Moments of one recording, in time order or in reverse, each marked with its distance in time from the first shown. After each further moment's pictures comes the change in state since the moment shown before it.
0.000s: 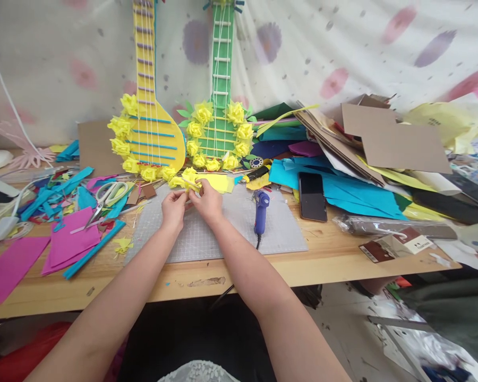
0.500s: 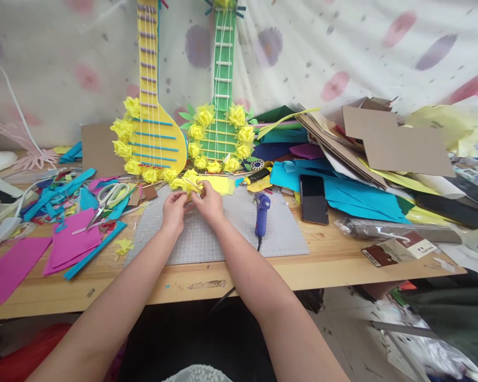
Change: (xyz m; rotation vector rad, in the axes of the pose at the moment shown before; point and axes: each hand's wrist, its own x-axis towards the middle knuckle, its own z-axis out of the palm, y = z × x) left_hand -0.003 0.004 -0.003 -0.072 -0.022 -0.072; right_hand 0.003 0.007 0.003 0.104 -0.052 0.017
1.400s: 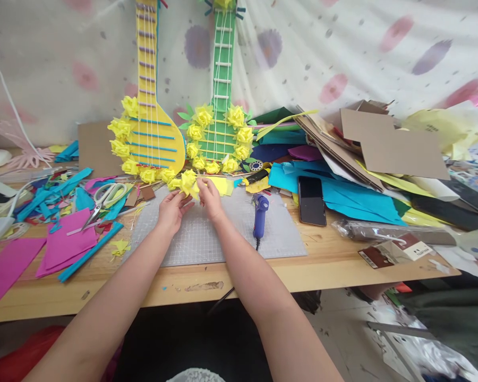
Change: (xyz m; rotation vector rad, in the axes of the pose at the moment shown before) left_hand 0.005 0.008 -0.002 -0.121 -0.070 -0.112; right_hand 0.005 -0.007 -0.011 0.585 -0.133 0.150
